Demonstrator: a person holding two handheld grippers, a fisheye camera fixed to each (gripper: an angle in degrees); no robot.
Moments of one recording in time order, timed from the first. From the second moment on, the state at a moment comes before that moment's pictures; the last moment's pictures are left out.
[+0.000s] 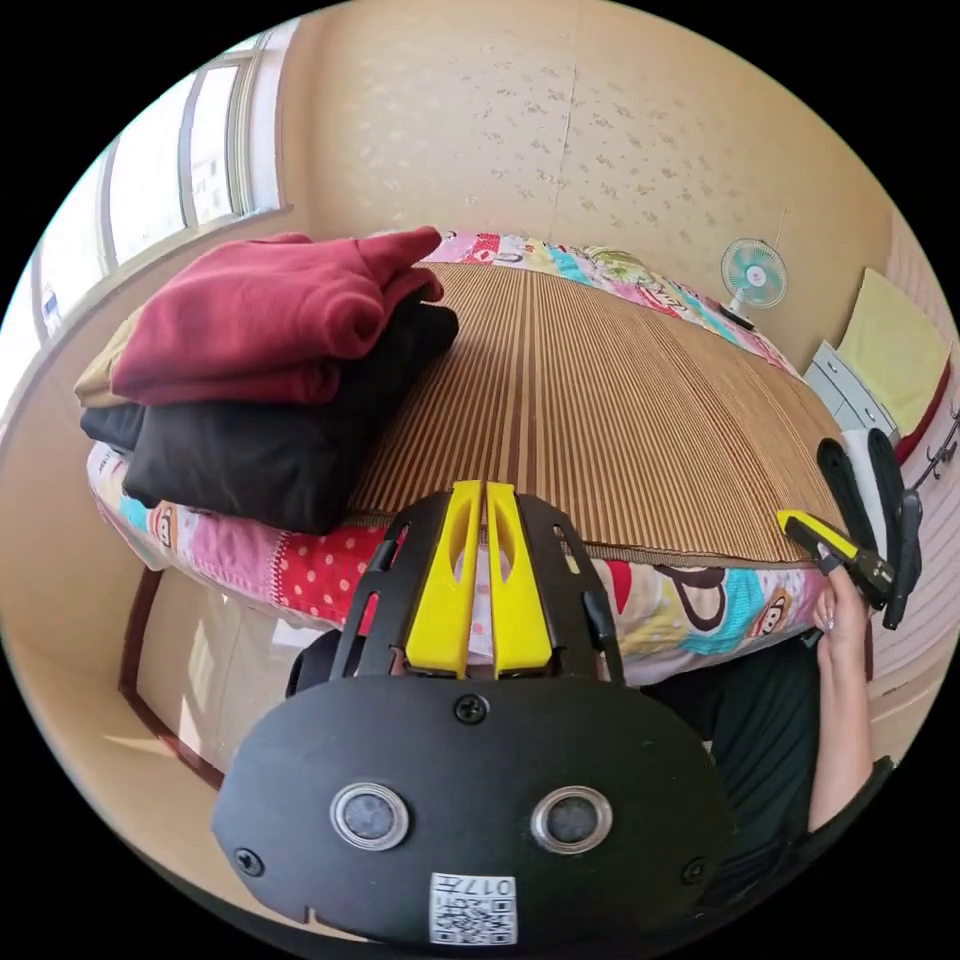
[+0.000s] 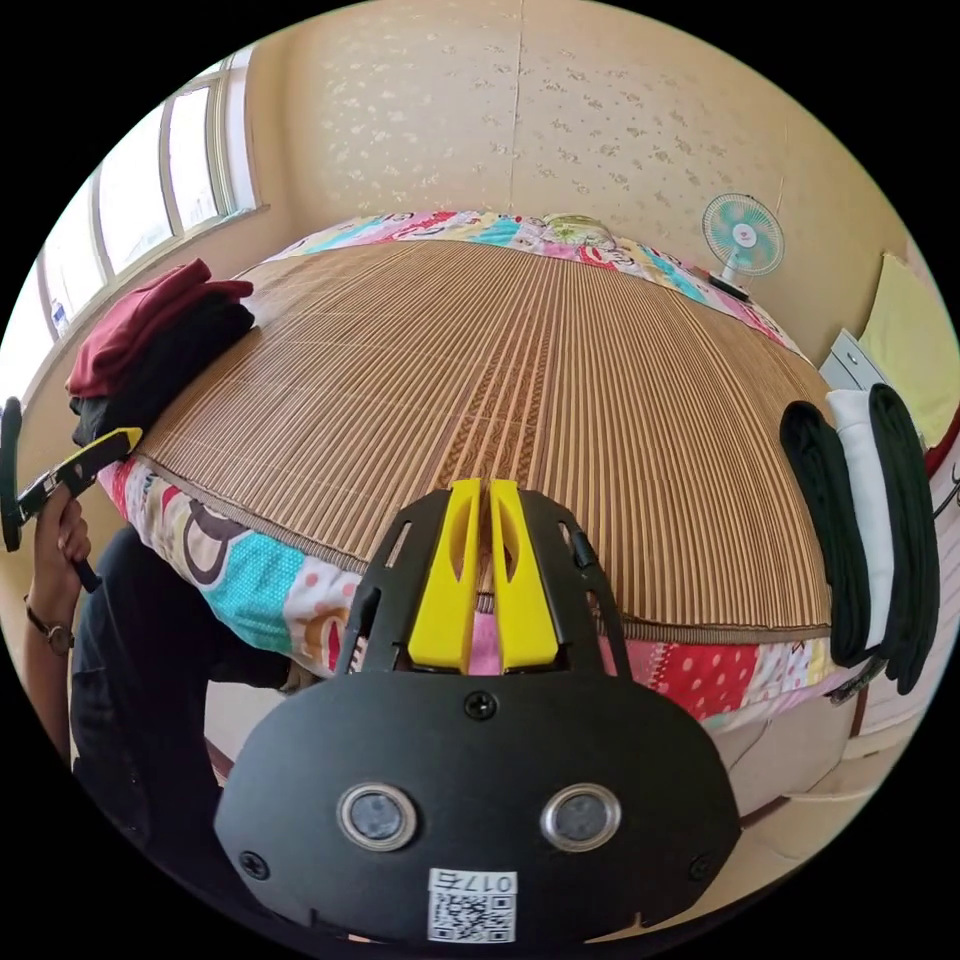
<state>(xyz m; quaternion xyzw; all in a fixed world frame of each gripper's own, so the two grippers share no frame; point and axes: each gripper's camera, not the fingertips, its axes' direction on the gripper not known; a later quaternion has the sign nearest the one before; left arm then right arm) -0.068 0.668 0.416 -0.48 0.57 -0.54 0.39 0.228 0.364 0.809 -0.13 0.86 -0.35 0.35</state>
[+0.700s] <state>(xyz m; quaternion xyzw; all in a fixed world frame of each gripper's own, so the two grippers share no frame) -0.073 0.800 0.654 -0.48 0.58 -0.52 0.41 0.041 0.331 0.733 -0.18 0.72 -0.22 0.63</state>
